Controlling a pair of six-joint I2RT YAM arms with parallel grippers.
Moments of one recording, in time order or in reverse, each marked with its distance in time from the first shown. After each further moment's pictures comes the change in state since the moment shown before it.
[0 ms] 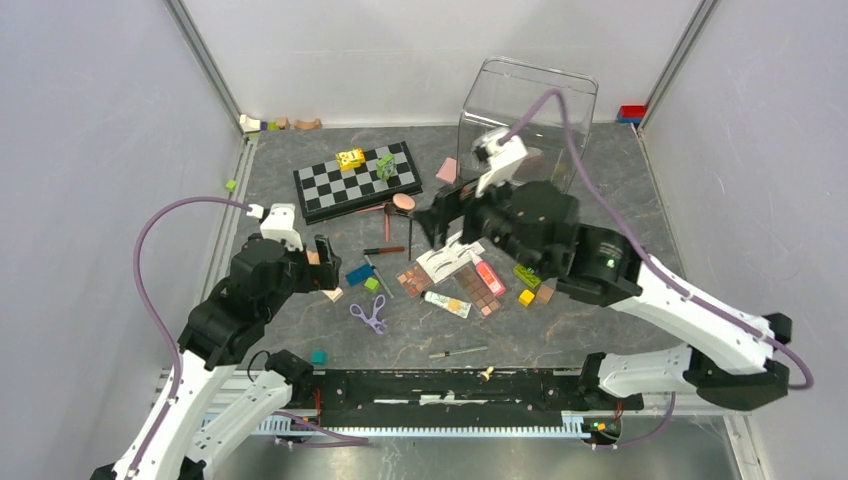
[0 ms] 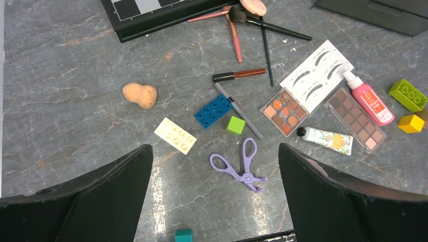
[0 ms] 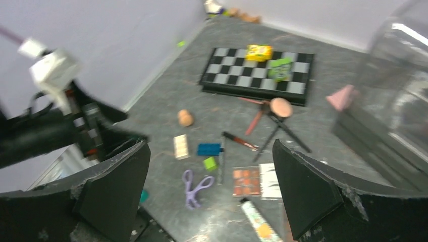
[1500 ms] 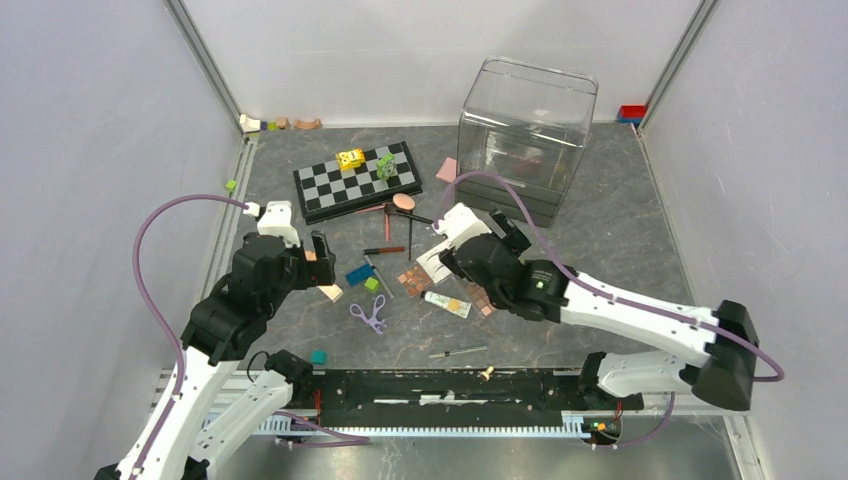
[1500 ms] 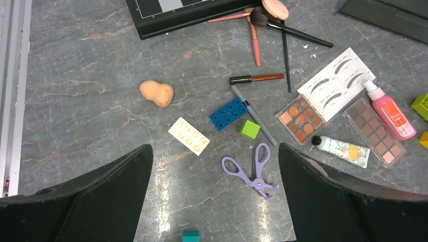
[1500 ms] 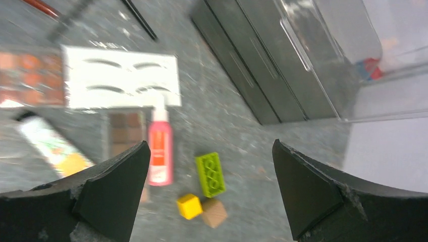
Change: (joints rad) left arm 0.038 0.025 0.000 -0.001 -0.044 -0.001; right arm 0.058 0.023 -0.496 0.044 0.346 -0.359
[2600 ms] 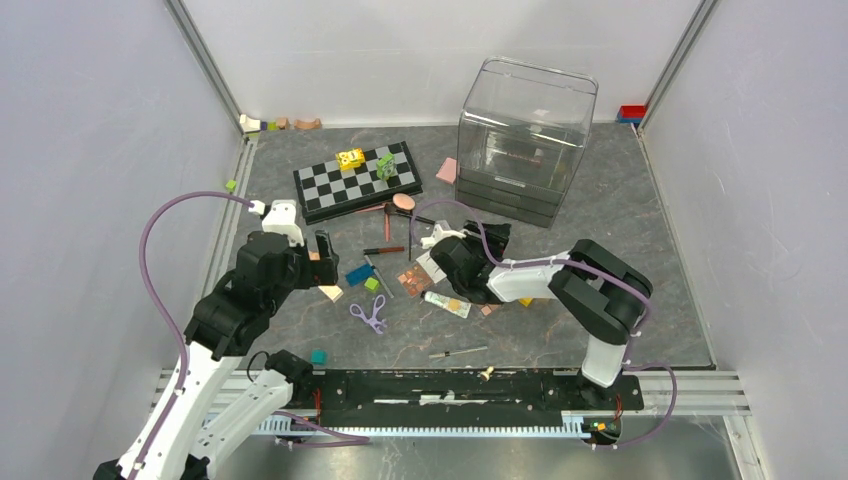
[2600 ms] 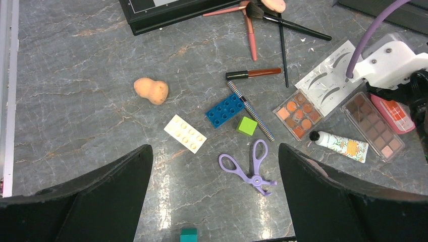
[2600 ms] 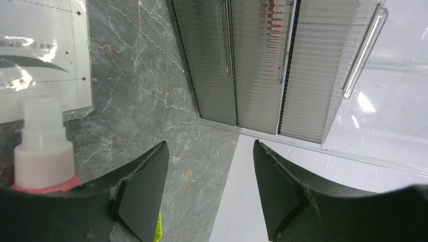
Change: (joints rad) left arm 0.001 0.022 -0.001 0.001 0.023 0.000; right arm -0.211 0.601 -0.137 0.529 0.319 -0.595
